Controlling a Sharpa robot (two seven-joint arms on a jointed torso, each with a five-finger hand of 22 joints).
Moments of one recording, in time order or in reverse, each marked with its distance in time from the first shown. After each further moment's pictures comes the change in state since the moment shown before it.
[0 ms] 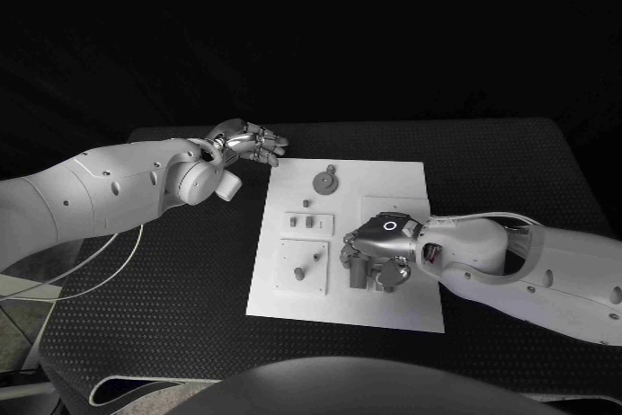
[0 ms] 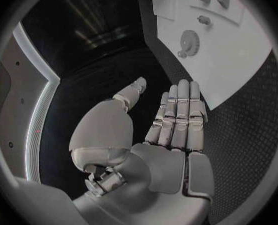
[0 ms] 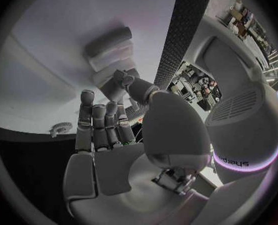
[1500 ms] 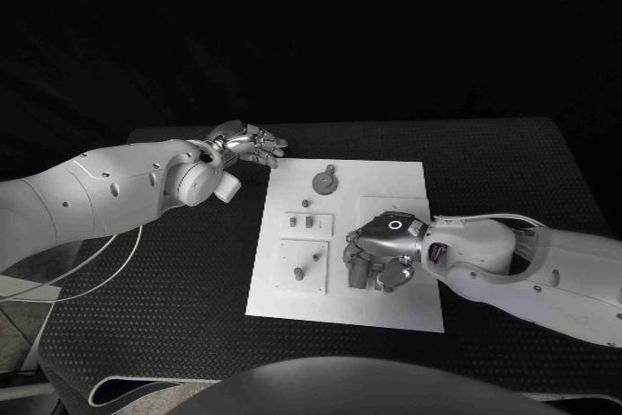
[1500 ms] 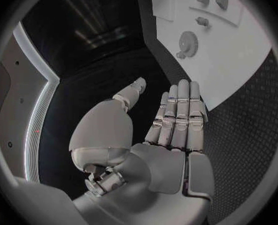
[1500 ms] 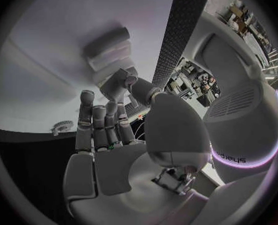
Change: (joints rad) left arm -0.003 0.000 0.000 -0.002 -0.001 0.006 -0.004; left_hand -0.004 -0.004 0.000 0.005 0.000 0.000 0.000 0.000 0.000 0.000 0.000 0.000 -0.001 0.000 0.000 0.000 0.003 0.000 0.000 0.000 0.000 -0.001; right arm 0.000 -0.023 -0.002 0.005 0.034 -0.042 0.024; right_hand -0.068 0.098 -0.005 0.009 -0.004 0.105 0.022 0.026 -0.005 0.006 -0.006 0.026 -0.034 0.010 -0.002 0.031 -0.019 0.000 0.020 -0.013 0.017 0.000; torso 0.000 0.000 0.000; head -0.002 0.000
